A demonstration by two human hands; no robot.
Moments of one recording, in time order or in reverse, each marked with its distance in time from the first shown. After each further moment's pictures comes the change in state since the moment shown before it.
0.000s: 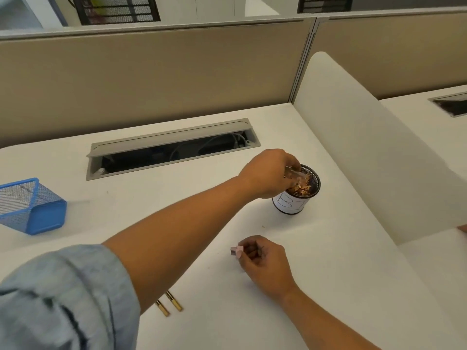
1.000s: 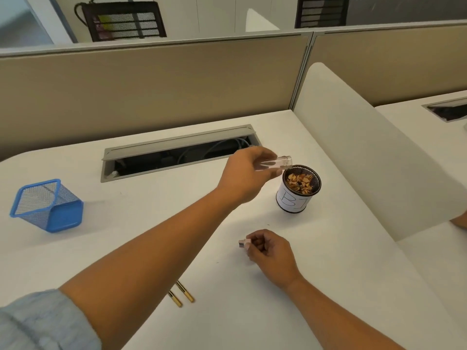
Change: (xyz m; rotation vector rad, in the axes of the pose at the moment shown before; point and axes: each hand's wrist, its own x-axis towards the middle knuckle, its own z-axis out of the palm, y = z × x) left_hand -0.056 -0.010 -0.027 -0.473 0.260 -0.191; right_hand -0.001 -0.012 -0.001 0.011 0.026 0.080
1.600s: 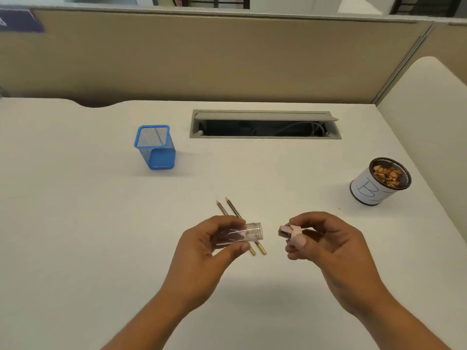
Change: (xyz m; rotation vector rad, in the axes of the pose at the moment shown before) left_hand -0.269 -0.086 -0.120 -0.350 0.289 -0.237; right_hand -0.116 -0.135 0.071 0.213 -0.263 -0.065
